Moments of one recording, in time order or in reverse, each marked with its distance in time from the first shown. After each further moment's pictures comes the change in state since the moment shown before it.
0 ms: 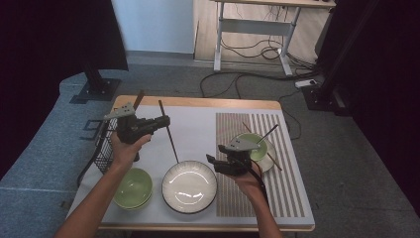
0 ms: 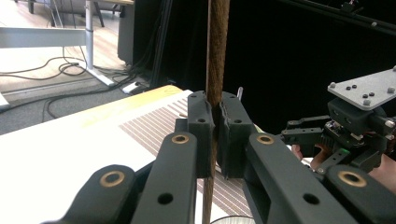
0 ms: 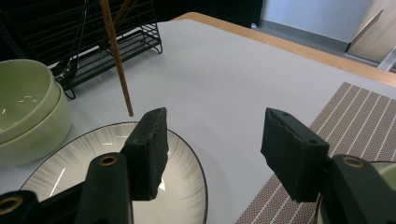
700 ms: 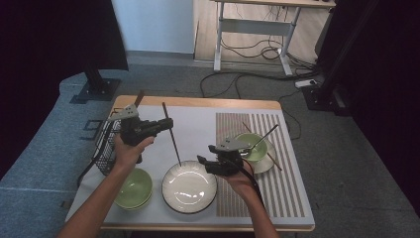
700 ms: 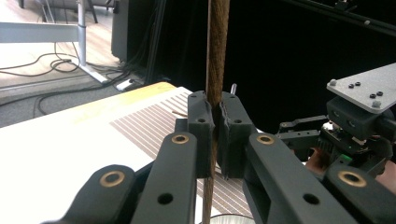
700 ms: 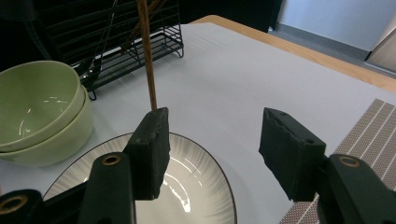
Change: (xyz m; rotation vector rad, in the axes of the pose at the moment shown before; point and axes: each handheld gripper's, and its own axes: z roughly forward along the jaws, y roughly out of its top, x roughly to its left) left arm -0.005 -0.004 0.006 0.007 -0.024 -0.008; right arm 0.018 0.011 0.012 0.002 0.057 -0.046
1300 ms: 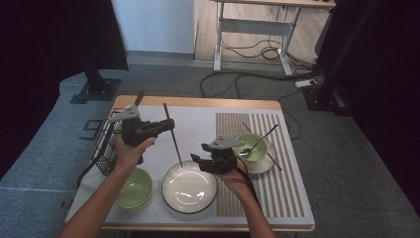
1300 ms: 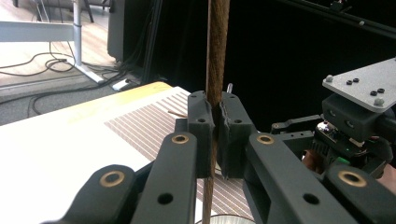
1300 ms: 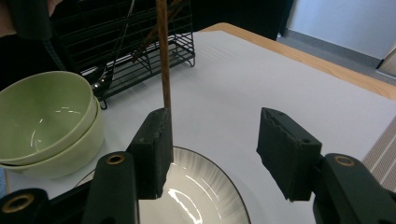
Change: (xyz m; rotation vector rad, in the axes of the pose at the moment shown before) left arm -0.001 -0.001 0.002 0.002 -0.013 -0.005; right arm 0.009 0.011 0.012 -0.017 0.031 -0.012
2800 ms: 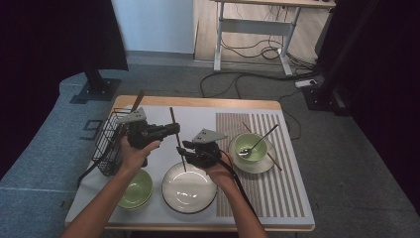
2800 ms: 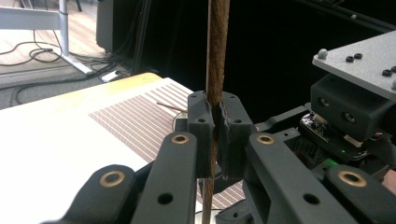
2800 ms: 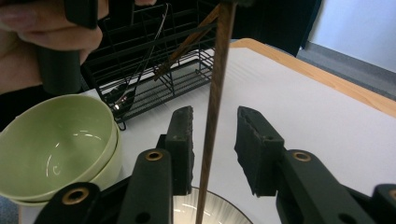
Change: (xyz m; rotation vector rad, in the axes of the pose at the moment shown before) left arm -0.004 -0.008 0.013 0.030 -0.036 -0.019; right arm 0.016 0.025 0.033 -0.023 0.075 -0.040
